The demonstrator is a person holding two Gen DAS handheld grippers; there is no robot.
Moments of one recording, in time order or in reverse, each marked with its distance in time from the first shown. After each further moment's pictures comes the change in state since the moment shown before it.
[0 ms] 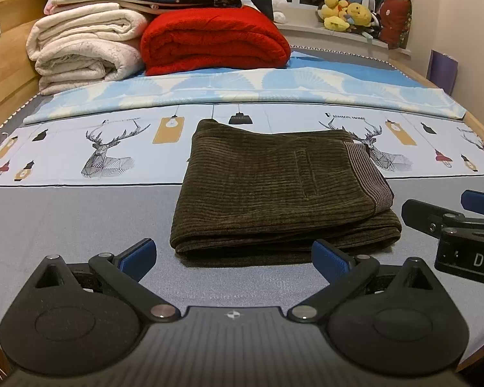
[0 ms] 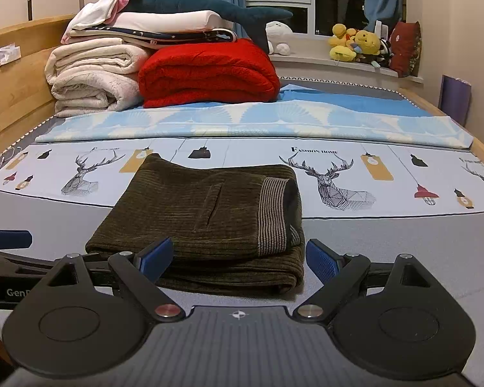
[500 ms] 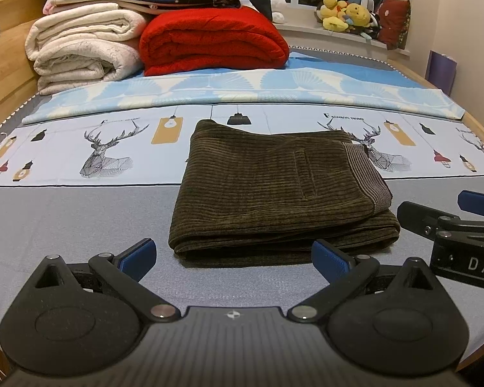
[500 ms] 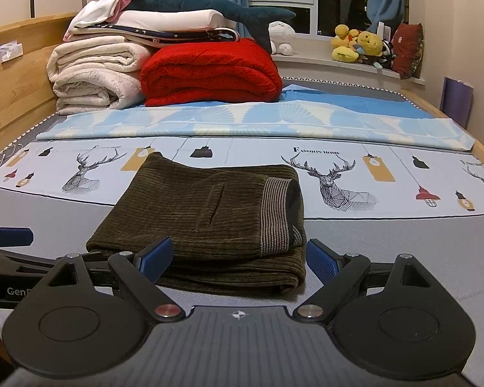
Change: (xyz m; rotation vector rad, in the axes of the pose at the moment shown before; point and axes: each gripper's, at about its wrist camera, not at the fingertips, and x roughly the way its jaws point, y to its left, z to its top) left arm -0.001 -0.002 0.000 -0.001 -0.002 -0.004; right arm 0.001 0.002 0.000 -0.008 0.002 0.002
